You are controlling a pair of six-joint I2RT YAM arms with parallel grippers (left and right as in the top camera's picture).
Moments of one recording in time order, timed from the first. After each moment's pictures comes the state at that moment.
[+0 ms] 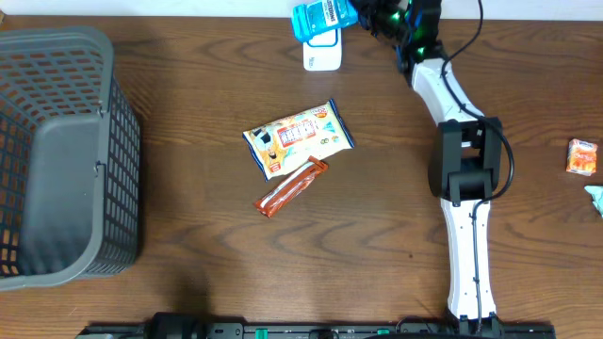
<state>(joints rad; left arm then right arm) -0.06 0.26 1.41 -1.70 -0.06 -0.04 0.12 2.67 2.30 0.27 -0.77 1.19</state>
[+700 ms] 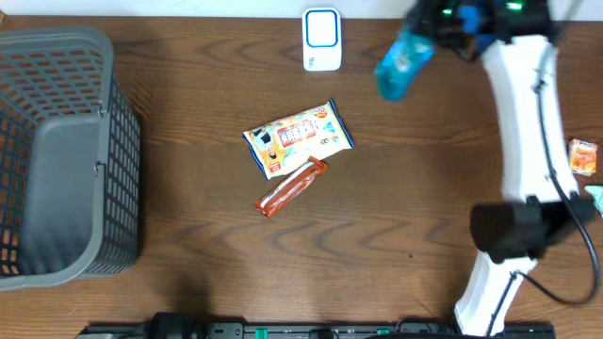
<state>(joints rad) -0.06 0.26 1.41 -1.70 -0.06 -0.04 0.10 2.05 2.38 -1.20 -0.09 0.40</state>
